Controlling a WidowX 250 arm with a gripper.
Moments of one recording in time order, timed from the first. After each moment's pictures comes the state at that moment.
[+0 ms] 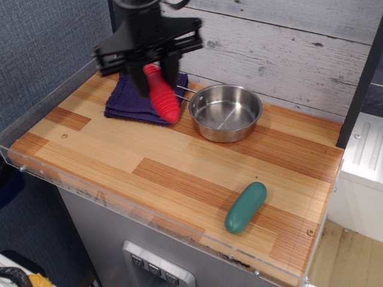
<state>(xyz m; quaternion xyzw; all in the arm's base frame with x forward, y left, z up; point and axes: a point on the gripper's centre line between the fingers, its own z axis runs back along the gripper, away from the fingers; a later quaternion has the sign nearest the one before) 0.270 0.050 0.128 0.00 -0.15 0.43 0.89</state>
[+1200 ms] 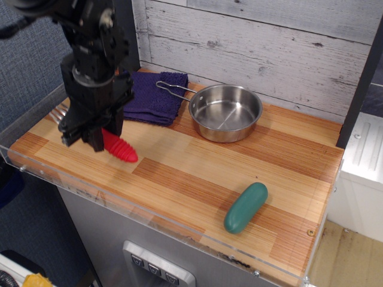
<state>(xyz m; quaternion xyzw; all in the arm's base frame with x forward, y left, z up) 0.249 0.116 0.040 0.06 -0.12 0.65 0.75</state>
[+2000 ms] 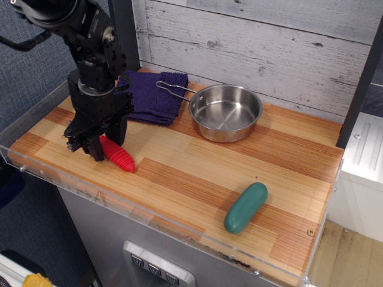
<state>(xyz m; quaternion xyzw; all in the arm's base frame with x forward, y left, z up) 0.264 0.129 0.009 0.06 -0.08 0.64 0.76</state>
